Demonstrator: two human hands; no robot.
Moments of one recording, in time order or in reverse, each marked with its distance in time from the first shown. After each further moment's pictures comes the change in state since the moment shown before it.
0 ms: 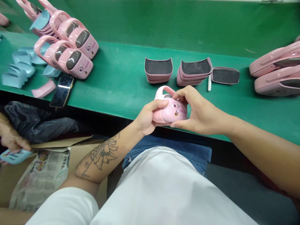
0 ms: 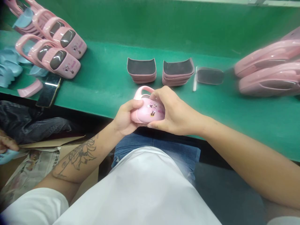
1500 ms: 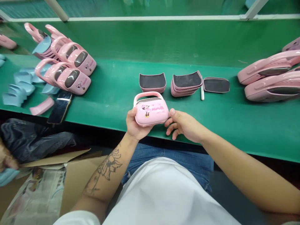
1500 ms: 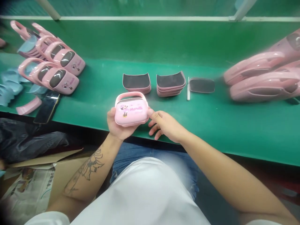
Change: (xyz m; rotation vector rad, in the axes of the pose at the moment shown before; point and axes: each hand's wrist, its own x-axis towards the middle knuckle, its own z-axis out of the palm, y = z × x) left_hand 0.017 0.001 -0.035 -0.173 -0.090 0.301; right_hand 0.007 0.021 0.043 0.995 0.048 0.702
